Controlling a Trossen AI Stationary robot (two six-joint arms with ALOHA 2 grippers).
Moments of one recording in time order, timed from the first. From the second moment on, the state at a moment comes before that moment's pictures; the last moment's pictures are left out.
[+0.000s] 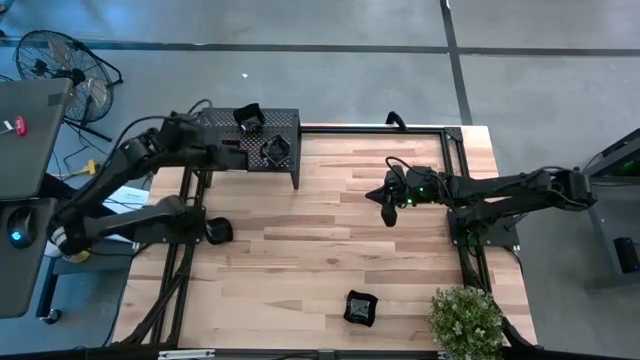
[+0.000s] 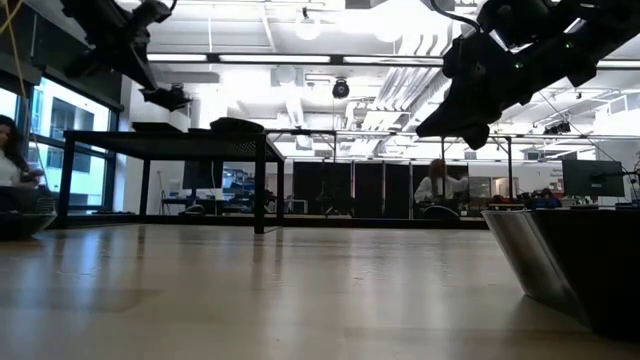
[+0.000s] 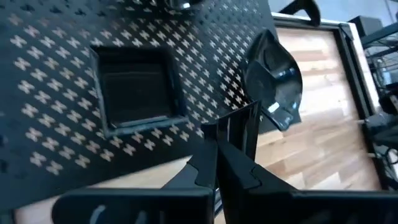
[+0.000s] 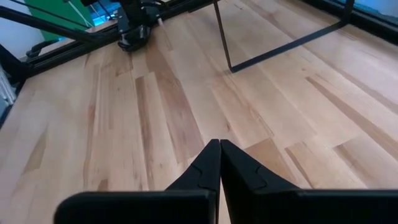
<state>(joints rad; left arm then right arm) 0.71 0.71 0.95 -1.00 0.03 -0.74 -0.18 1.07 0.44 0.19 -0.02 0.31</state>
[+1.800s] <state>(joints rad) 0.88 0.77 1.14 -1.24 0.27 -0.43 -0.18 1.07 0.44 0.19 -0.03 0.36</state>
